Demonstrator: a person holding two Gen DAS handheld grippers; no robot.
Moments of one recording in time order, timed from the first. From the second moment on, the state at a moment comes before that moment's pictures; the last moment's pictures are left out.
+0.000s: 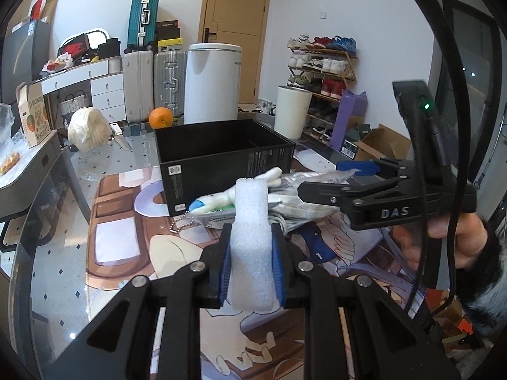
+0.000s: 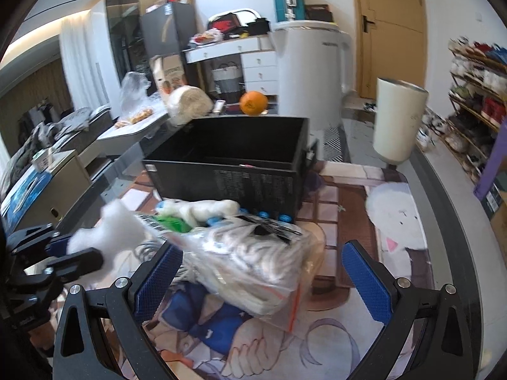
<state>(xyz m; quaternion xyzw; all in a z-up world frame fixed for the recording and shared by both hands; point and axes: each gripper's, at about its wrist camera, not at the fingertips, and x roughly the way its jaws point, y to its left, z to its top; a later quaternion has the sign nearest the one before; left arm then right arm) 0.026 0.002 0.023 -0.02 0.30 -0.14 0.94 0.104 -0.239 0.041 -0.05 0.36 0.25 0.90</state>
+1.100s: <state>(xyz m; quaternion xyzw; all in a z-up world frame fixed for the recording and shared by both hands) 0.046 0.014 0.032 -0.03 0.29 -0.12 0.95 0.132 -0.251 0.032 0.00 0.39 0.20 0.90</state>
